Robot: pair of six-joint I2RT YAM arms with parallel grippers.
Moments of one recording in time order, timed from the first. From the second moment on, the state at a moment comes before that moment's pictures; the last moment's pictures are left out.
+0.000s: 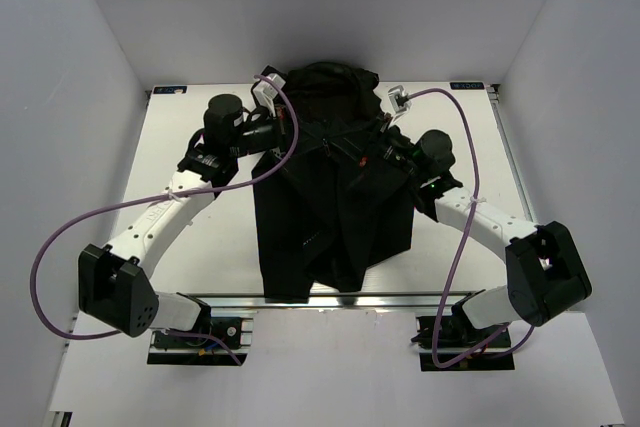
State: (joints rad) left arm -0.43 1.35 1.17 0.02 0.73 -0.53; right arm 0.51 1.41 0.85 0.86 -0.58 0.71
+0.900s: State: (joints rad) left arm -0.44 1.26 1.04 0.15 0.71 -0.67; right arm 0.47 1.39 0.79 0.99 -0.70 0.86
